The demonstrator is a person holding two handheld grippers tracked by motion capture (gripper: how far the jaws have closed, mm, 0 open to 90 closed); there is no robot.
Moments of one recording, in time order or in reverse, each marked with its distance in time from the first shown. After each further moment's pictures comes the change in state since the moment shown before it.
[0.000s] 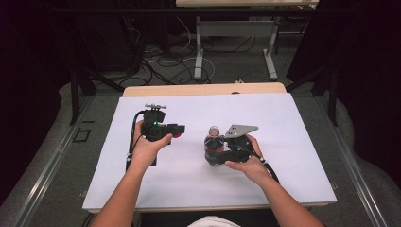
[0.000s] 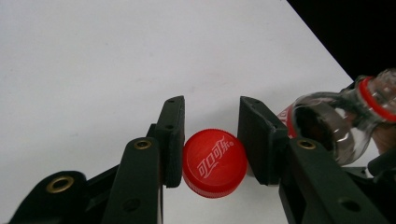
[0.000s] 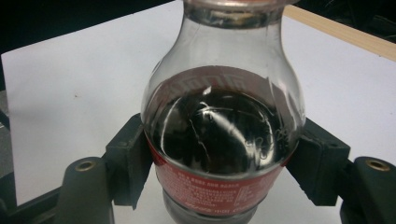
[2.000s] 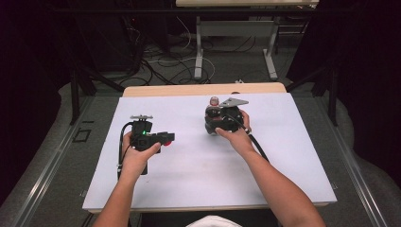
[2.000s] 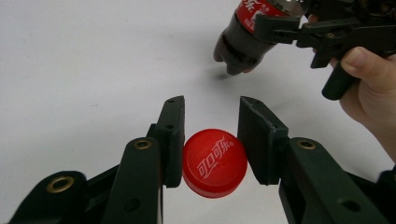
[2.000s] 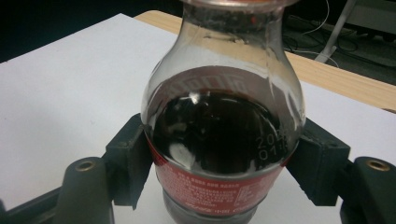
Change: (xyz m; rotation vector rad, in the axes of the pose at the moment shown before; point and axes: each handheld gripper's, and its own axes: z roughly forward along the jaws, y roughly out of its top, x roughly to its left) left arm 0.032 -0.029 -0.008 -0.018 -0.035 -0.062; right arm -0.072 0.034 0.066 -0.044 -0.245 0.144
